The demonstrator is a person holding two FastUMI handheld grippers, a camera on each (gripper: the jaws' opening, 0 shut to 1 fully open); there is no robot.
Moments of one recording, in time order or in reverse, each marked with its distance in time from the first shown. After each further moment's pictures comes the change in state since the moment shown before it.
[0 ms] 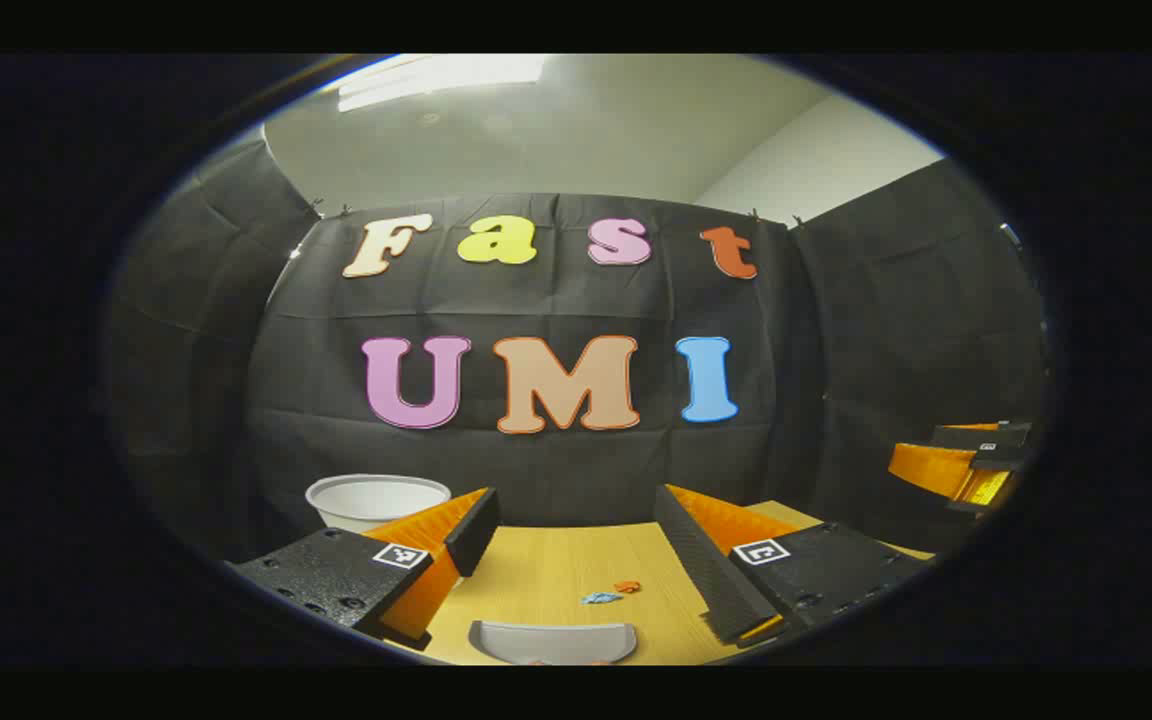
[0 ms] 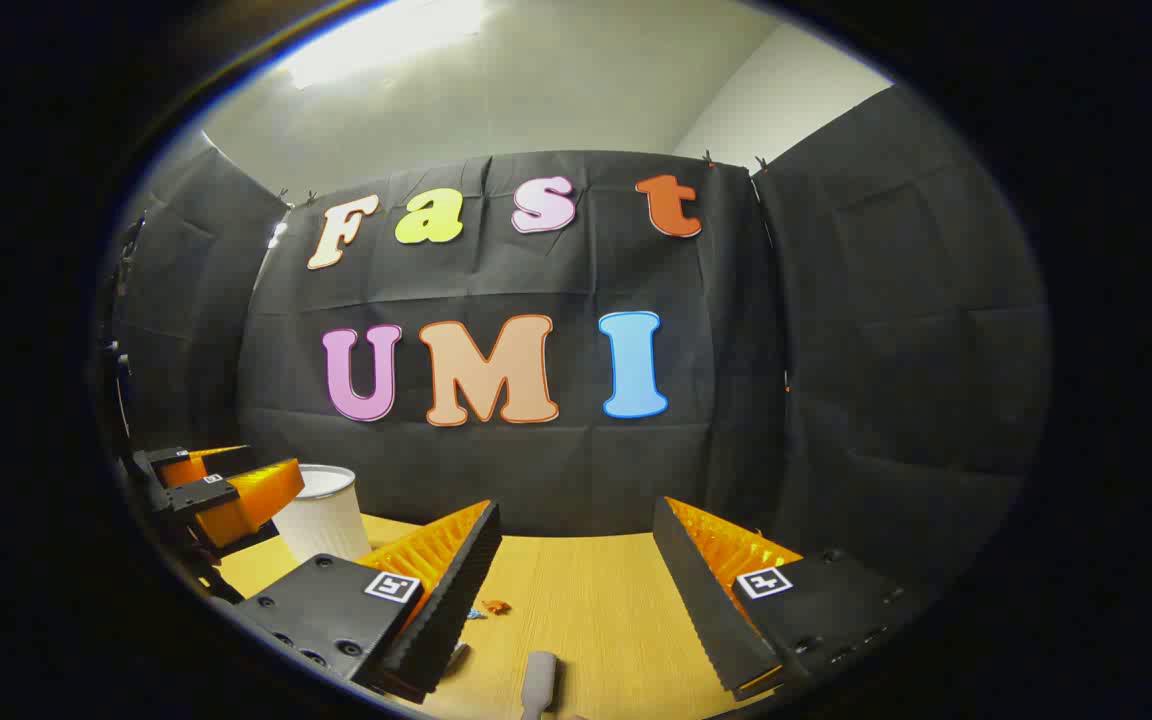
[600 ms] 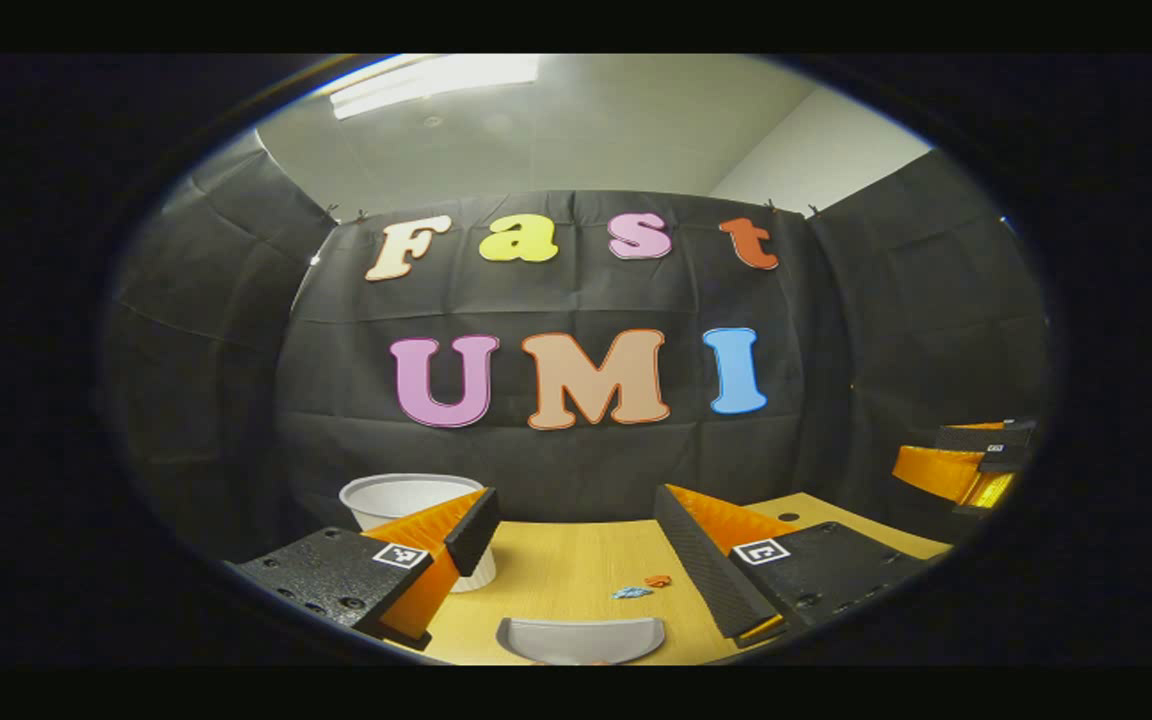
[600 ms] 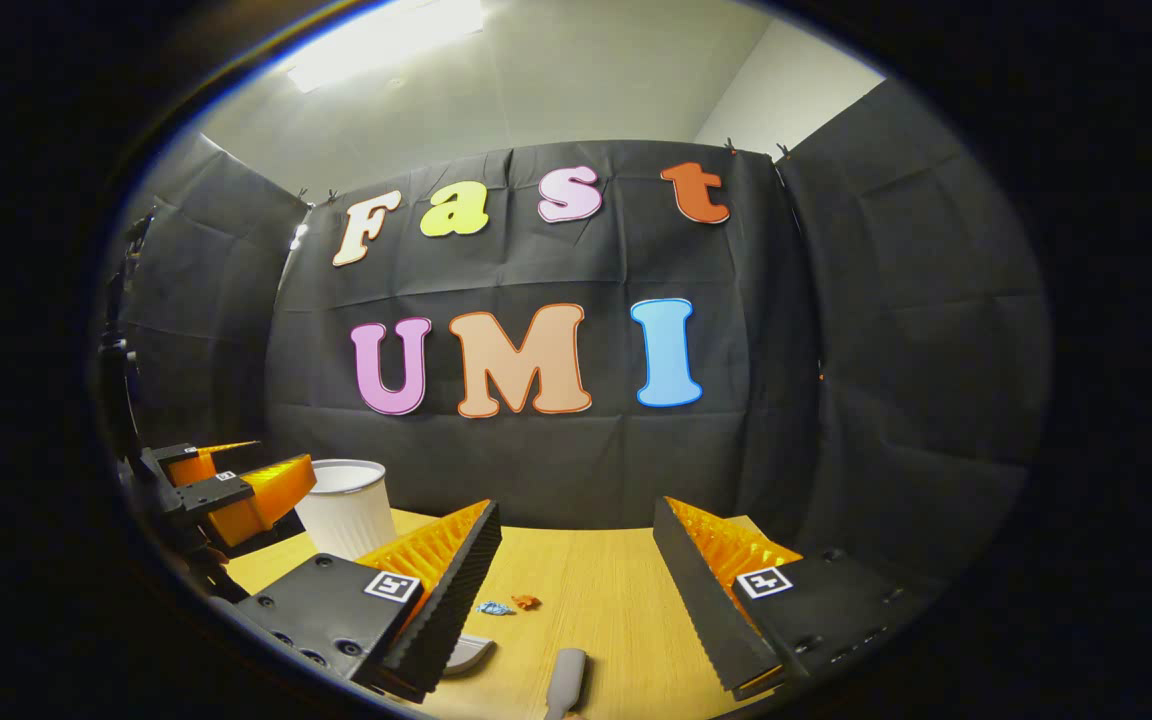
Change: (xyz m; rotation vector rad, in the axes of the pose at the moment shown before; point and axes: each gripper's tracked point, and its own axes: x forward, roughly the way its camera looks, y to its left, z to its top) left arm -0.010 0.024 -0.005 0.029 0.008 0.084; right arm 0.006 0.026 -0.007 0.012 0.017 0.087
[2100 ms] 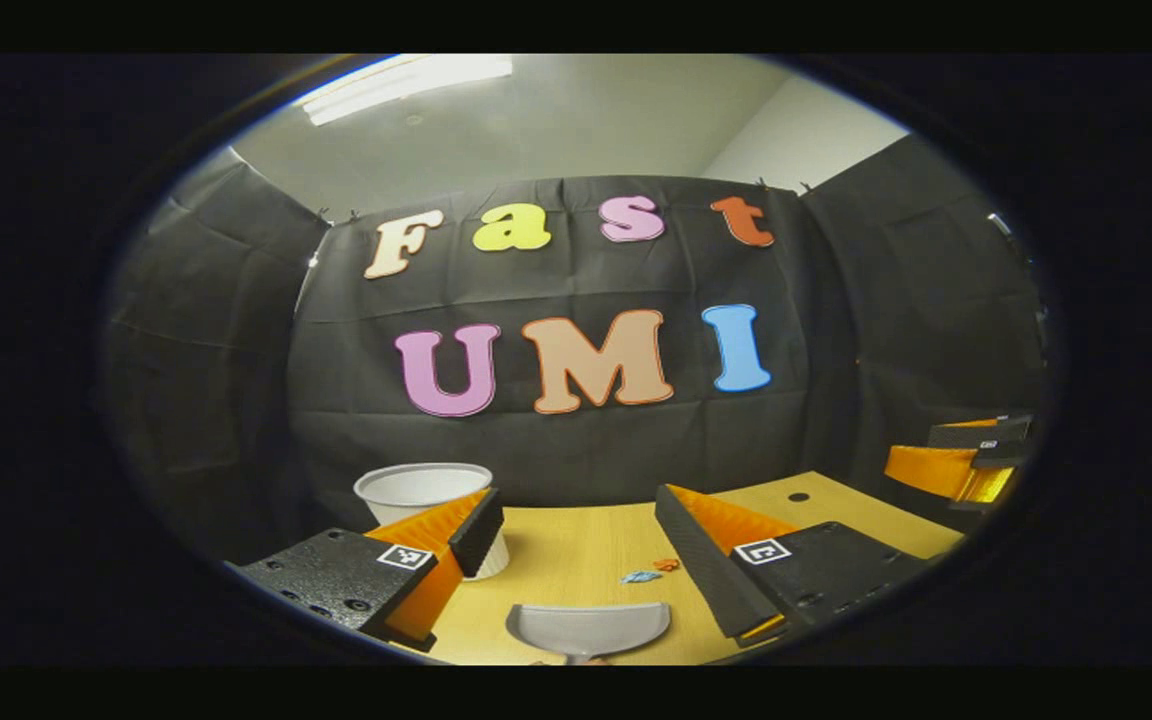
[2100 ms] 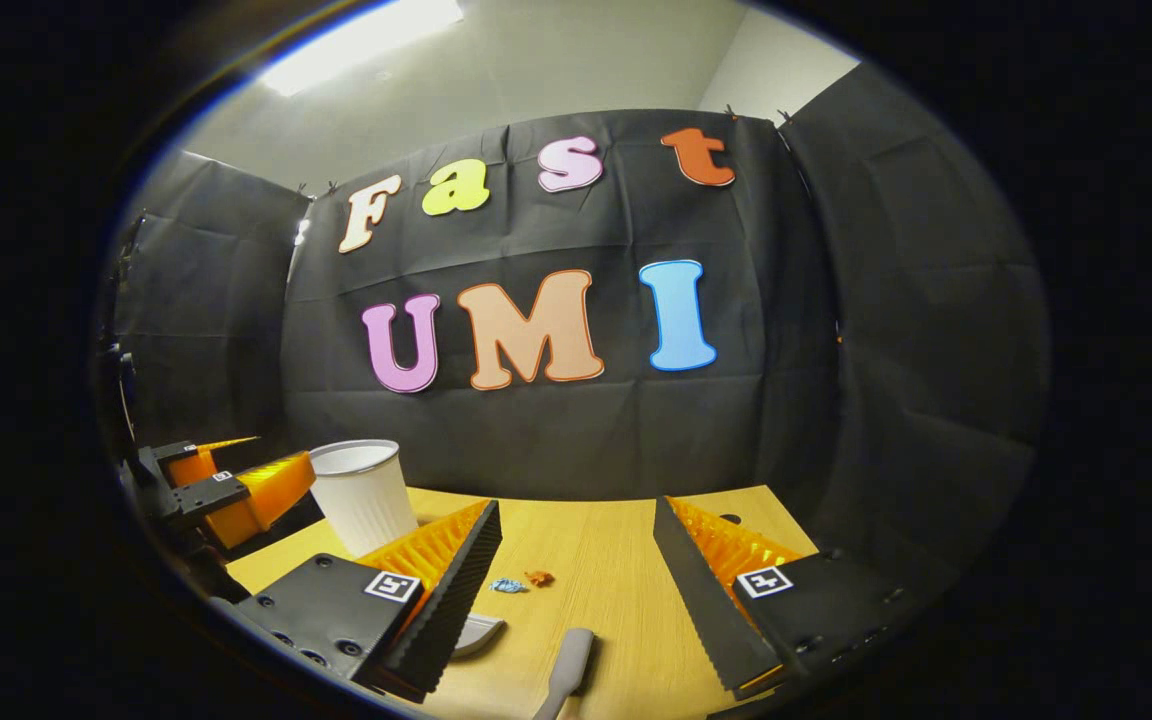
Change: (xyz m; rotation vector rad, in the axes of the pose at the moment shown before) left arm -0.014 -0.015 -0.016 0.068 0.085 0.023; right arm 0.003 -0.012 -0.028 0.026 0.113 0.078
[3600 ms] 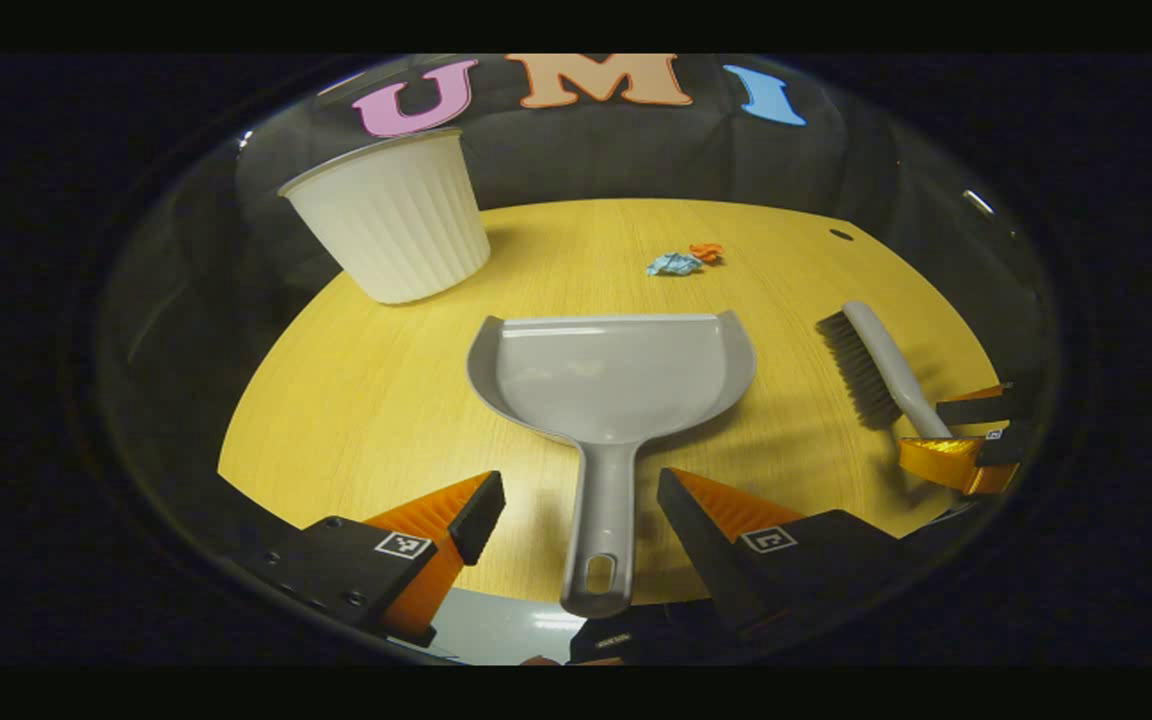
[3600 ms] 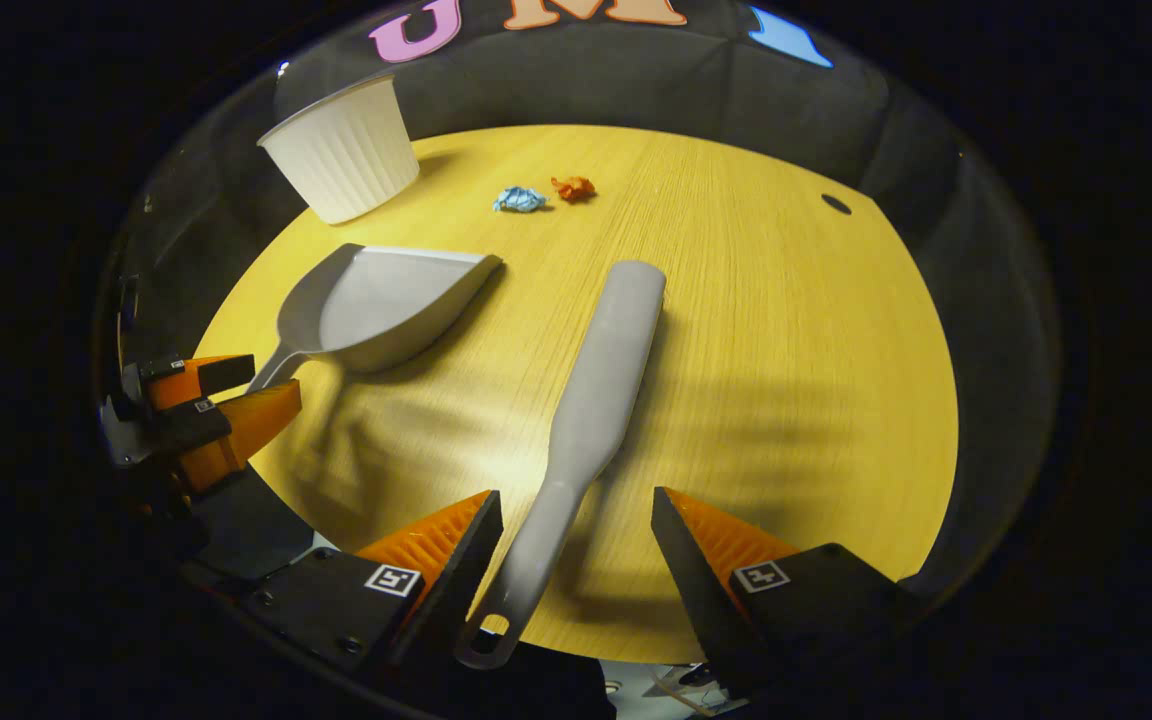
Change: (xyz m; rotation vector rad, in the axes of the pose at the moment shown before) left arm -0.098 0.006 -0.326 -0.015 1.020 -0.037; right arm -0.003 0.012 -0.312 -0.142 1.098 0.068
